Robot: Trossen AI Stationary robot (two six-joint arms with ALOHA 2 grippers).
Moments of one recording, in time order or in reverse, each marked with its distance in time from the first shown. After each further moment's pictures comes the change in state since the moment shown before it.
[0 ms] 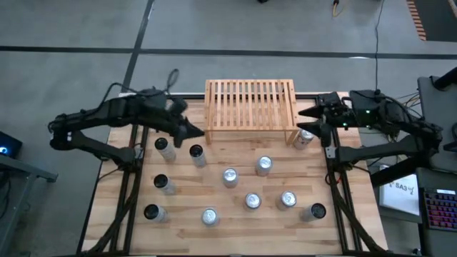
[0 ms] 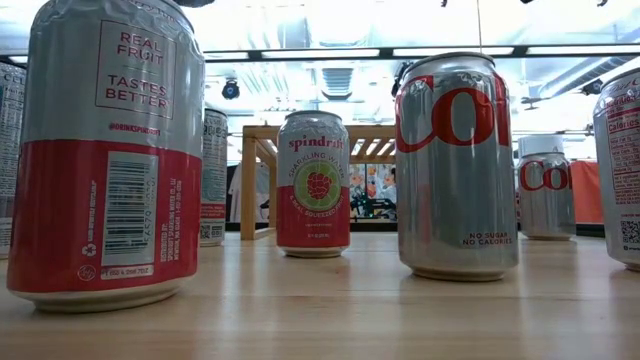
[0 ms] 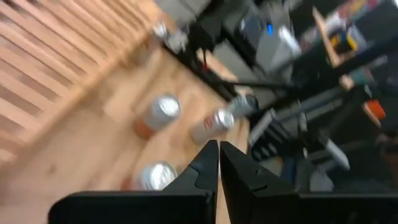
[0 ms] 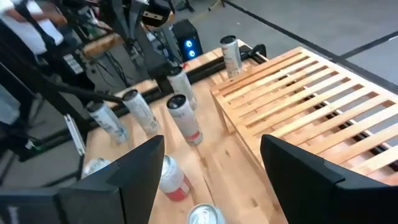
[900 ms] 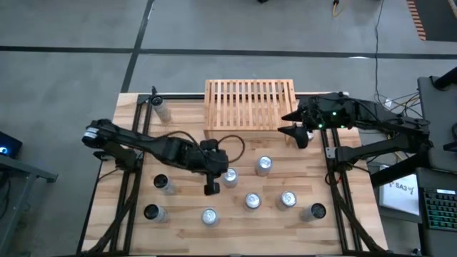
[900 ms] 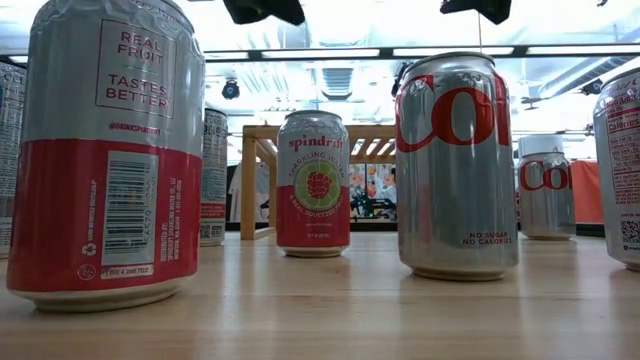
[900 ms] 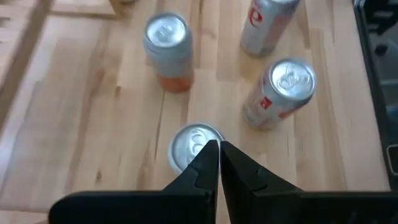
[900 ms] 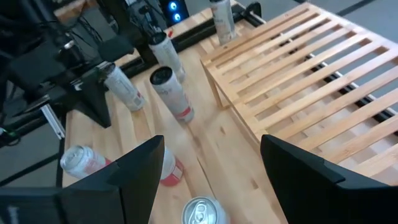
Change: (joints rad) left arm -0.352 0.451 0.113 -0.065 -0.398 0.402; right arm 0.000 0.097 0.006 0.016 -0.001 0.053
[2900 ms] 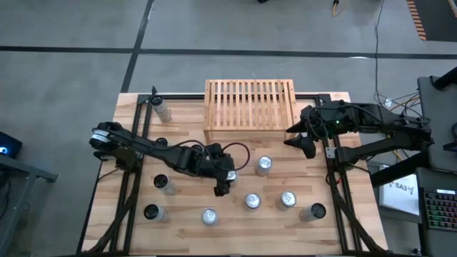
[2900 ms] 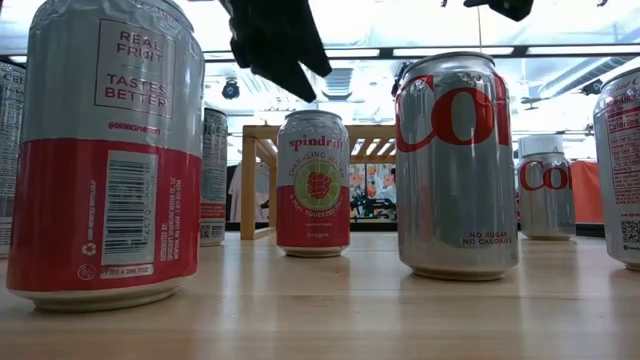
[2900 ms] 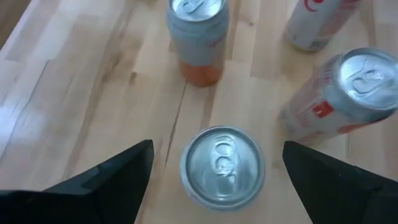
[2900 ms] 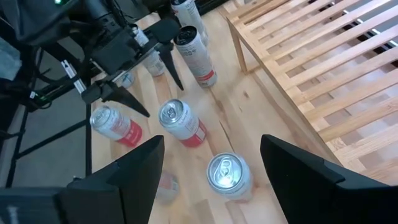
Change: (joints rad) left arm -0.004 0.074 -0.139 0.194 -0.132 -0.083; right arm 0.097 -0.035 -0.005 -0.111 -0.050 0.067
